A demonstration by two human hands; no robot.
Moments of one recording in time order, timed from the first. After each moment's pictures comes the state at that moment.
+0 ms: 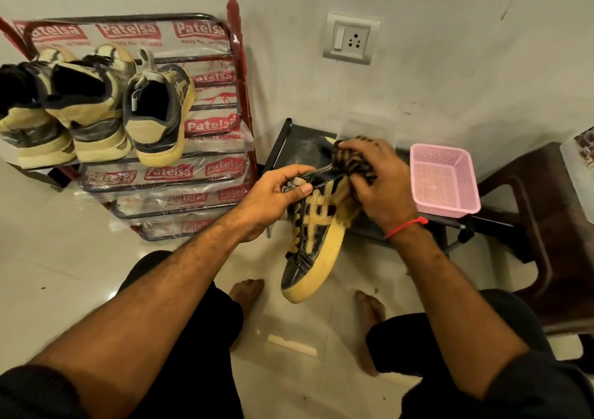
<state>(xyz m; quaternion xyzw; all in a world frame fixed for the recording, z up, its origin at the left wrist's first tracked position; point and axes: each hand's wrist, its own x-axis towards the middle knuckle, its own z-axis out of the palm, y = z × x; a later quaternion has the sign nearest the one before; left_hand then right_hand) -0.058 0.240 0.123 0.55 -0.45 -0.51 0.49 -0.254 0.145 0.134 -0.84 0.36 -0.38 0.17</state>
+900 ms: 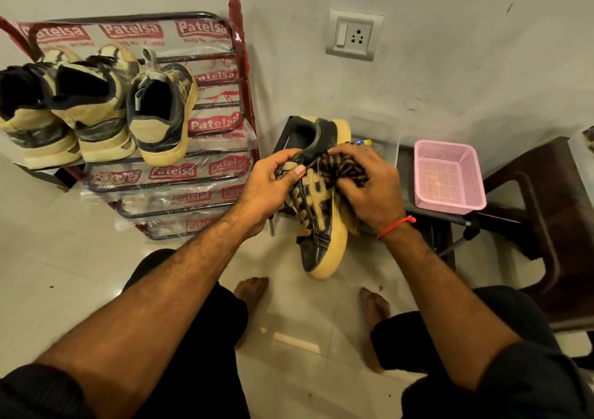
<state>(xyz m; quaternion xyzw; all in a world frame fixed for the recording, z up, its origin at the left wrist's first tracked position) -0.058 0.237 0.129 0.60 -0.40 -0.42 0.55 -0.236 0.161 0.127 -0.82 0.33 -0.41 0.21</state>
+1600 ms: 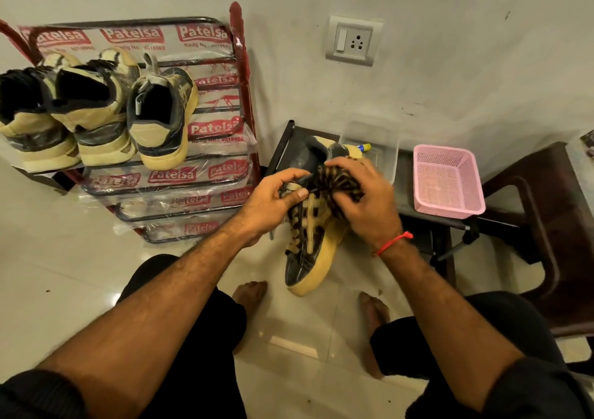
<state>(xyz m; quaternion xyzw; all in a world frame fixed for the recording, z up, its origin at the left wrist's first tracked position) -0.051 0.241 0.112 0.59 -0.49 -0.43 0.48 -0.234 0.171 0.120 -0.83 0.34 -0.39 0.23</state>
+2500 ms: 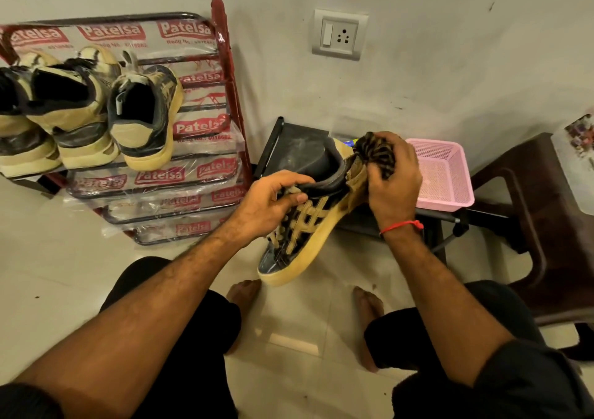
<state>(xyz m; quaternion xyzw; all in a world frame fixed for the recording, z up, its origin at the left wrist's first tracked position) -0.060 0.237 0.106 0.59 -0.59 -0.33 0.43 -0.258 0.142 0.119 -0.69 0.48 -0.51 0.18</state>
